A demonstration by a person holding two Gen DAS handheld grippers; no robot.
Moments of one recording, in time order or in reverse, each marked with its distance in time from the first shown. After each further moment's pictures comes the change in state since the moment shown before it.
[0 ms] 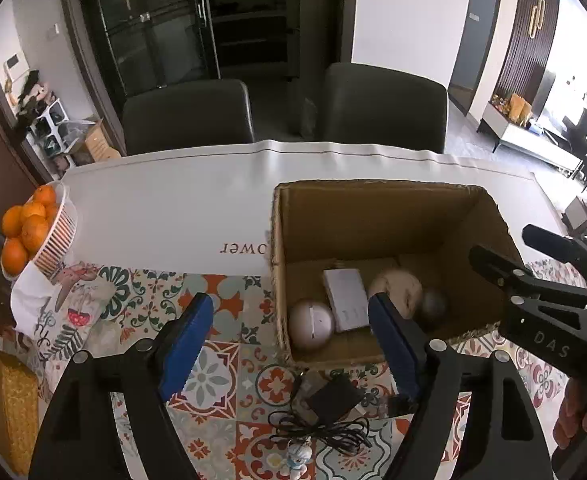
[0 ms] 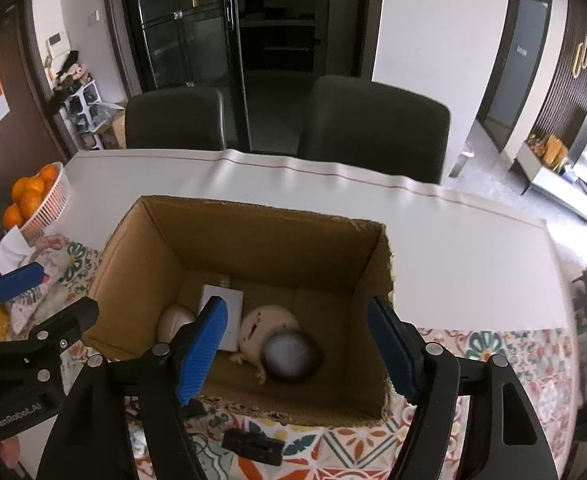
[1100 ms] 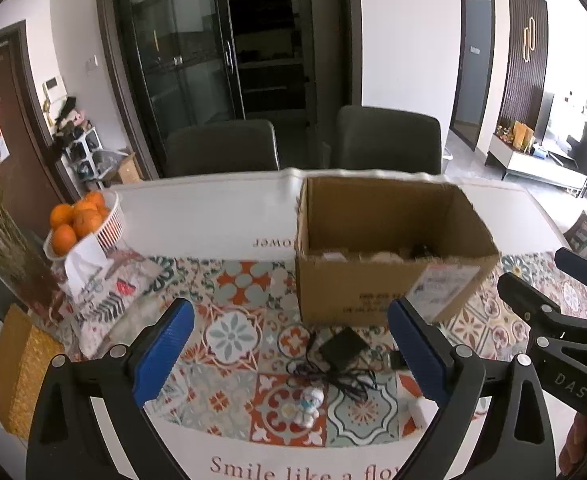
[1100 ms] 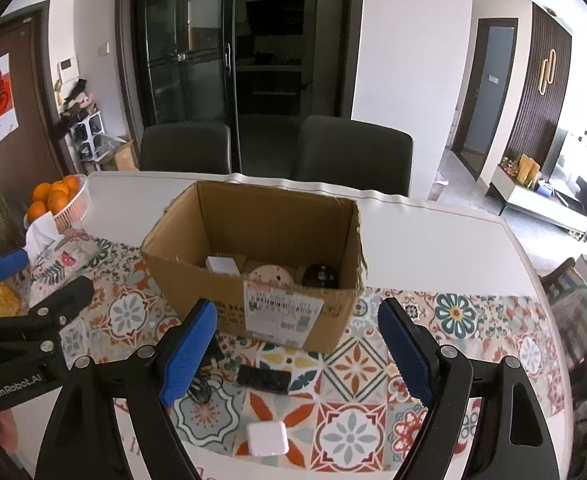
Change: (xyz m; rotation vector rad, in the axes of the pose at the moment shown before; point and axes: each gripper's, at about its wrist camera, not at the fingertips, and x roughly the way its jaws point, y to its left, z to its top) left arm -0.091 -0.004 -0.098 -0.010 -0.187 0.072; right arm -0.104 0.013 -0.103 0.021 -0.184 -0.042
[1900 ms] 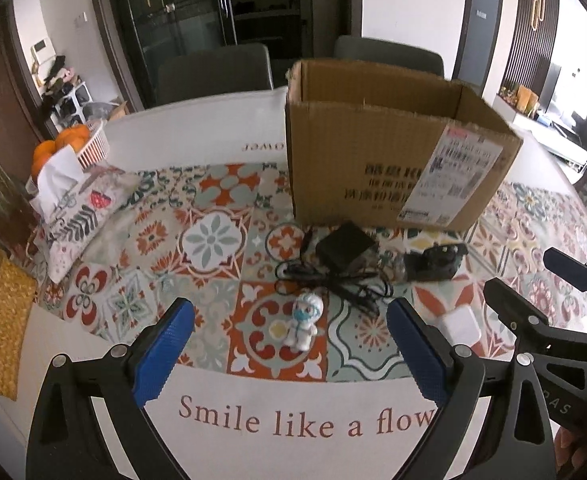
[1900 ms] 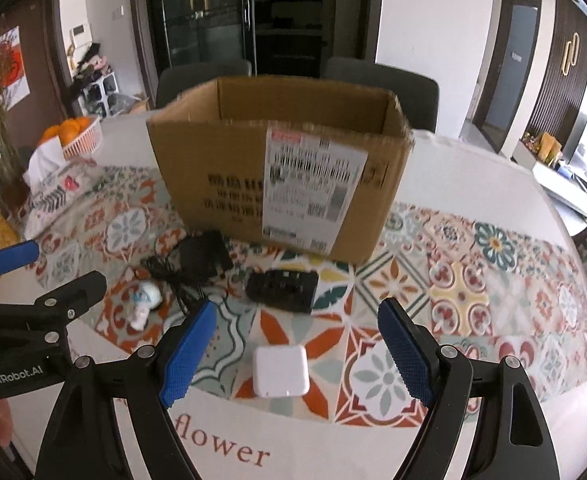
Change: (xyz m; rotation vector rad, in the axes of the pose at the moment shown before) left arm 0.048 -0.005 -0.088 -0.001 0.181 -0.012; right arm 0.044 0.015 -0.094 -0.032 0.138 0.064
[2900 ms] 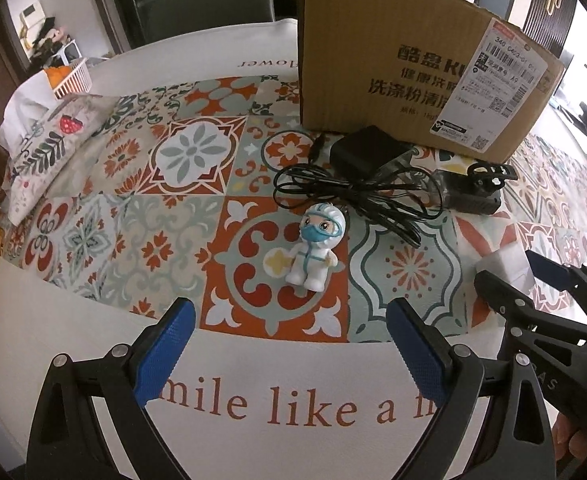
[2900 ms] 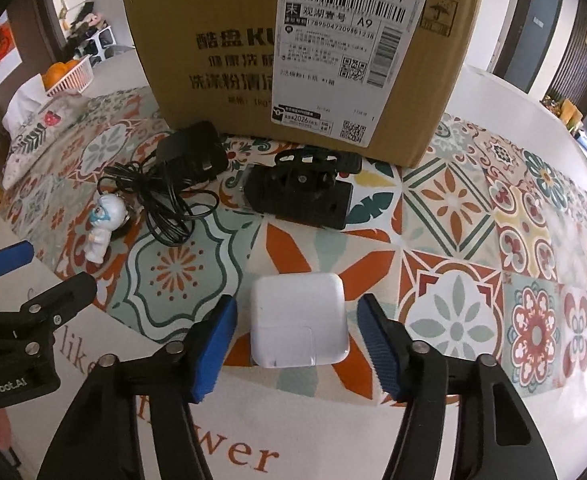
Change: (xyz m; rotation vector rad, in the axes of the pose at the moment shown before) left arm 0.068 0.010 -0.046 -0.031 0.147 -0.025; right arm 0.079 0.006 -0.045 0.000 0.197 0.040
